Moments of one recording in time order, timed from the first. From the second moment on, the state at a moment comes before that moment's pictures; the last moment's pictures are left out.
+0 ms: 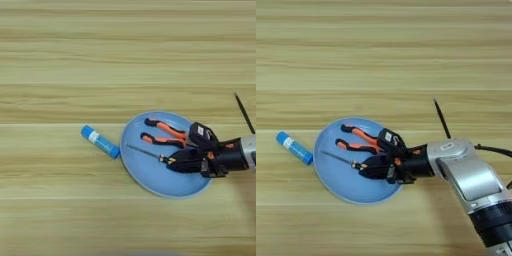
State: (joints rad) arm -0.15 -0.70 0.19 -0.04 0.20 0.56 1.21
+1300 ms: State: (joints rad) arm -0.18 -0.70 0.12 -0.15 0.30 0.65 1.21
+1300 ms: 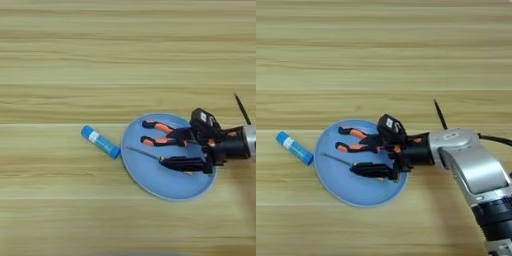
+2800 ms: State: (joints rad) arm -0.50 -0.75 -0.13 0.52 0.20 0.44 1.01
